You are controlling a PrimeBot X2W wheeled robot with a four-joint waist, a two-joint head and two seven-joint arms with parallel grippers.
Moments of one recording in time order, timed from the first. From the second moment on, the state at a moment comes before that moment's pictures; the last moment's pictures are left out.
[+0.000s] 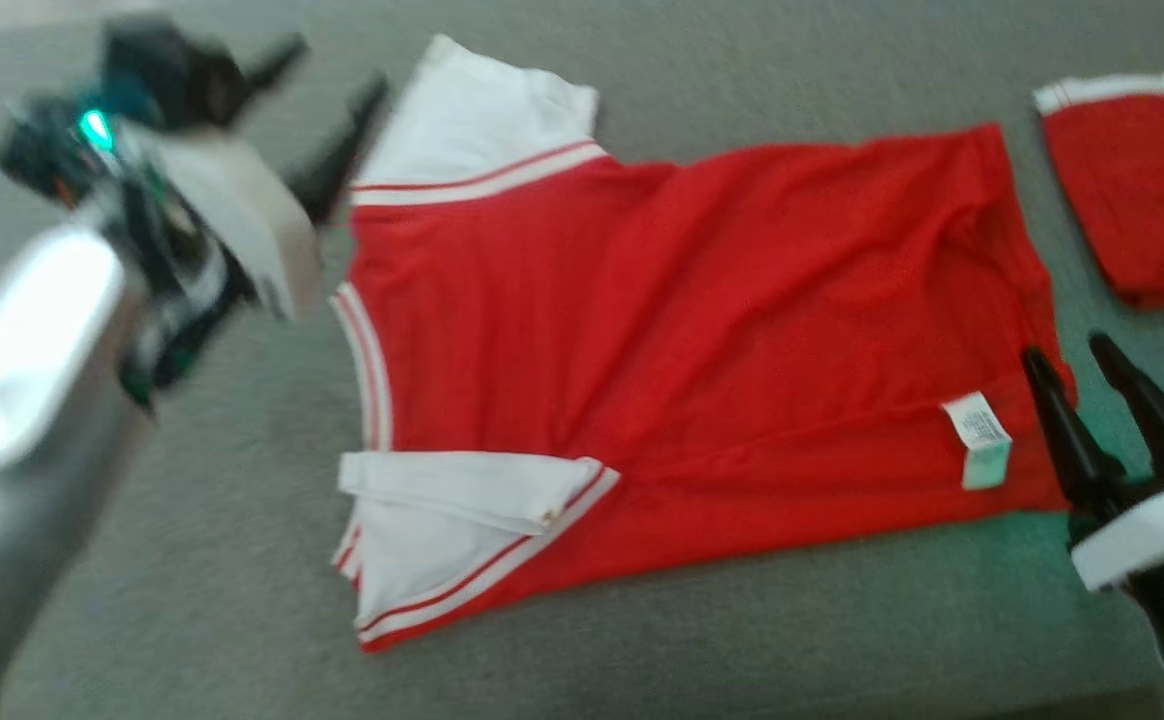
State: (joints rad) left arm -0.86 0.51 -0.67 0.24 -0.69 -0.10 0.38; right arm -0.04 -0.47 0.15 0.03 0.67 0.13 0.05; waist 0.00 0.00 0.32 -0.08
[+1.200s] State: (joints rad) left arm -1.20 0.61 -0.78 0.72 -0.78 -0.13 0.62; right arm -0.10 -0.39 0.22 0.04 0.65 0.13 0.00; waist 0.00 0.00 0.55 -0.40
